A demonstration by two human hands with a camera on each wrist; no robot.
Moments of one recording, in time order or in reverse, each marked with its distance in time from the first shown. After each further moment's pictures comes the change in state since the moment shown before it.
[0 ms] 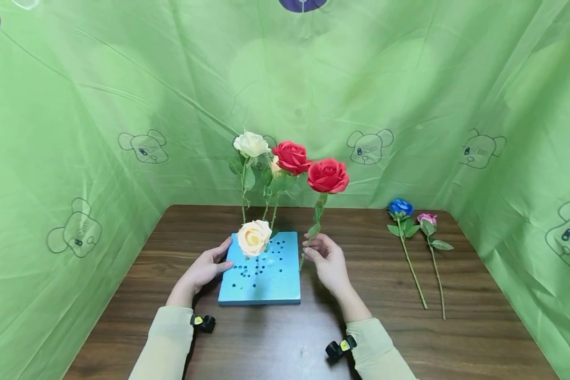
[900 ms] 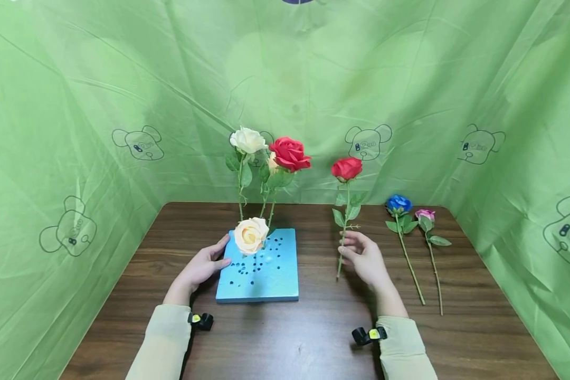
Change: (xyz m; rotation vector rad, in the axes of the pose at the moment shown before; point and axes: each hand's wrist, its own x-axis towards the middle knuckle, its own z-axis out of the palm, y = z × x) left_hand 0.003 -0.004 -0.001 0.001 0.003 -0.021; right_hand -0.001 -0.007 -0.096 -0.213 0.019 0.223
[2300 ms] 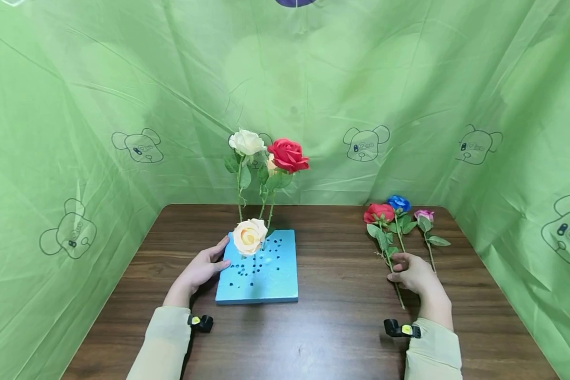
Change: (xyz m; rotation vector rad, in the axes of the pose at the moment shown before) left_hand 0.000 0.001 0.001 0.010 0.007 -0.001; right_hand -0.024 0.011 -0.117 -0.506 -0.094 0.340
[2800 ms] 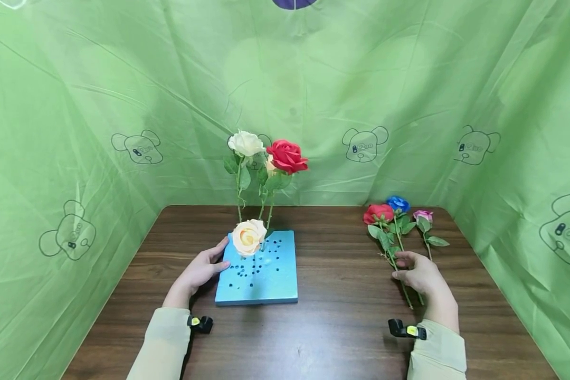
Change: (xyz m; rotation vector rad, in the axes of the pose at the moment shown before) left_hand 0.000 0.001 0.000 0.014 0.001 0.004; right_hand -0.007 0.005 -0.012 -0.036 0.025 -0.071
